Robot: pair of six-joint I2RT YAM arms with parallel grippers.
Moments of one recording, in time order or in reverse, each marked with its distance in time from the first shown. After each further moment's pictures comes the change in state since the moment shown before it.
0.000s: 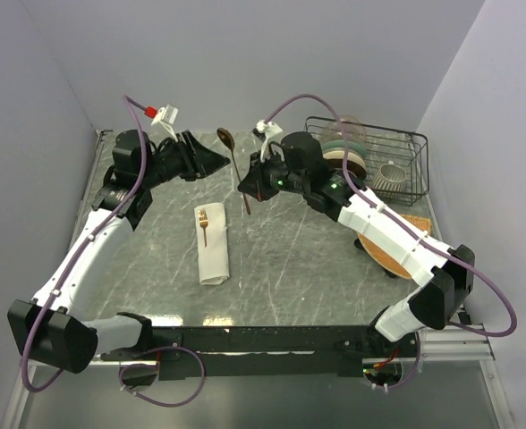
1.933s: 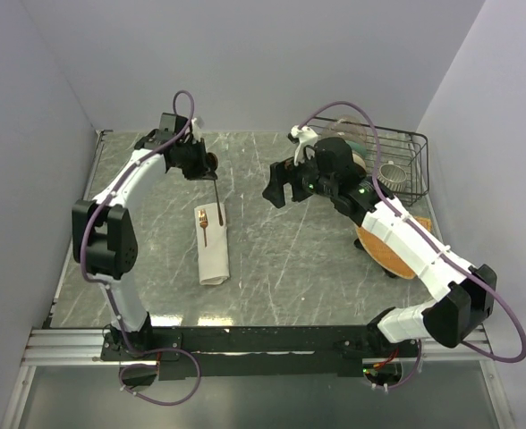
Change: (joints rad) left arm 0.063 0.626 0.407 -0.518 -0.203 0.268; right arm -0.146 -0.141 -0.170 -0.054 0.039 -0.119
